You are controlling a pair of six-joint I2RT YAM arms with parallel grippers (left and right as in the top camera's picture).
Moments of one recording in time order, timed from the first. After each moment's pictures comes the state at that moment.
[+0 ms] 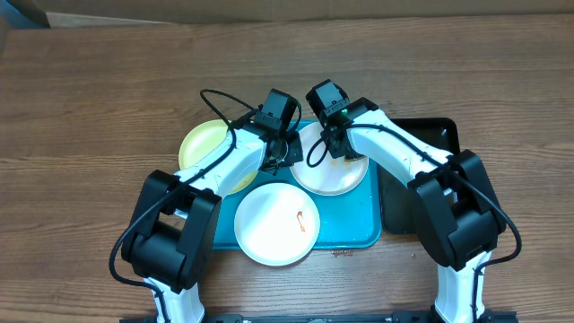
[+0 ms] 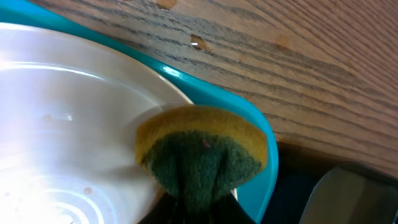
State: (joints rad) left arm -0.44 1.94 1.26 -0.55 0.10 -0.60; right arm 0.52 2.08 1.49 -0.76 0.37 0.06
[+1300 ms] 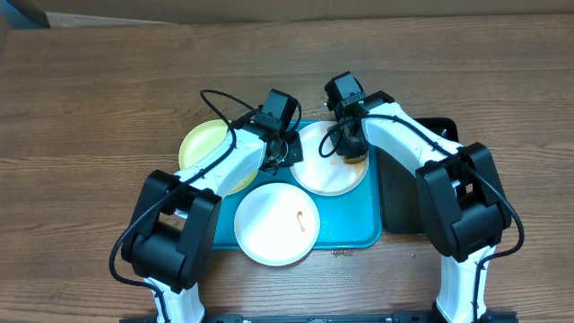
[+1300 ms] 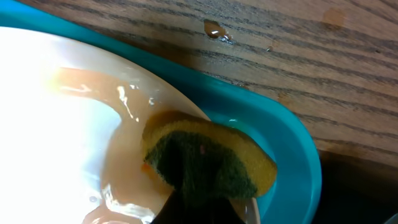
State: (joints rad) left arm -0.44 1.94 1.26 -0.55 0.10 -0.60; right arm 0.43 2.11 1.49 -0.74 0.13 0.07
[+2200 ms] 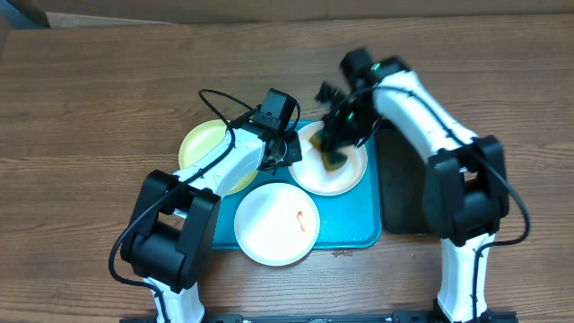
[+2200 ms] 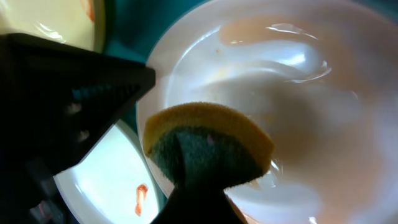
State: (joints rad) left arm -0.44 1.94 1.26 -0.55 0.10 -0.60; right arm 0.33 2.18 1.82 -1.21 -0.53 -0.10
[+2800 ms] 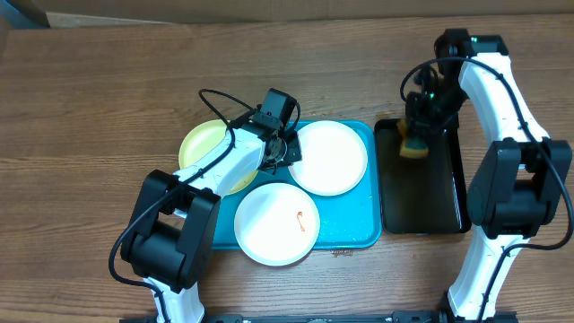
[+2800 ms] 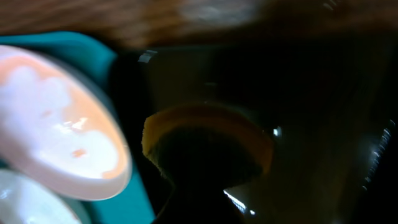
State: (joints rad) left arm -0.44 1.94 1.26 -0.55 0.10 -0.60; right arm 0.00 2.16 1.84 -1.37 -0.22 0.10
